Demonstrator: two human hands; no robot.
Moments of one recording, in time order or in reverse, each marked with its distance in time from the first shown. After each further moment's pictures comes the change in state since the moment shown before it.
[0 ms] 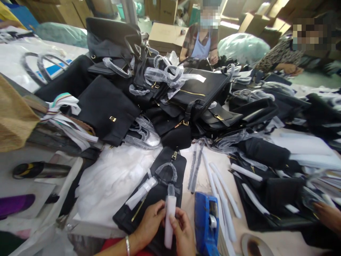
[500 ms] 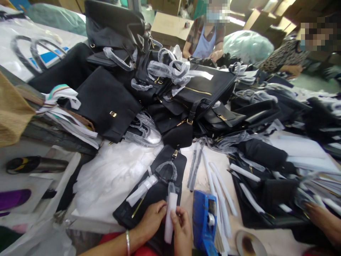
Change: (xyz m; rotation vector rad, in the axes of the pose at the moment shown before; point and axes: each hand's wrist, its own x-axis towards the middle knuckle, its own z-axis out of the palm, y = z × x) left_hand 0.007 -0.018 -0.004 0.010 -0.045 -0.108; right_hand -0.001 0.006 0.009 -0.083 0.166 0.018
